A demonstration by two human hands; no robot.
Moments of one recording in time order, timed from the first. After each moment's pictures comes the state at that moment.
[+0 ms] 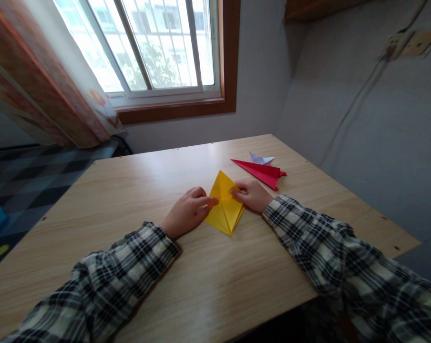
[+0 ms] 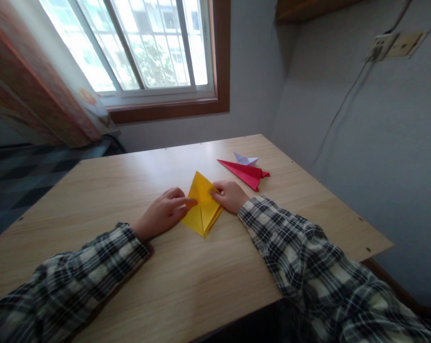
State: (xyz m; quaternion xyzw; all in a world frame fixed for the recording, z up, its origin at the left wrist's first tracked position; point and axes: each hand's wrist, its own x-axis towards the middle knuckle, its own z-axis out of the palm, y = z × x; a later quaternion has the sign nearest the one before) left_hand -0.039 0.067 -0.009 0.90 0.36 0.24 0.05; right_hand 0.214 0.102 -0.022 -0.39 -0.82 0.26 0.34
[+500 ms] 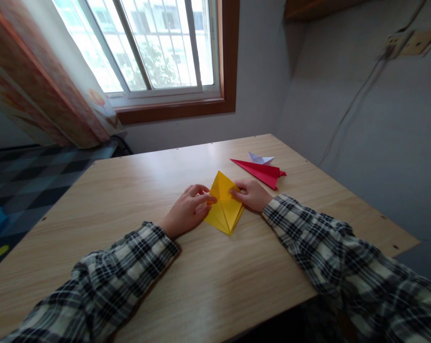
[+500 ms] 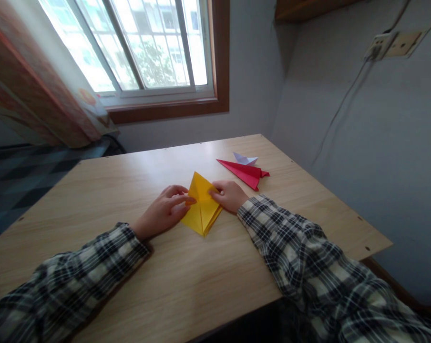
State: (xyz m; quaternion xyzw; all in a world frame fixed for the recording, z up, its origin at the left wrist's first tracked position) left_hand -0.041 0.068 -0.010 0.89 0.37 0.25 0.06; right_hand 0.214 0.103 -0.023 -0.39 -0.82 0.27 0.34
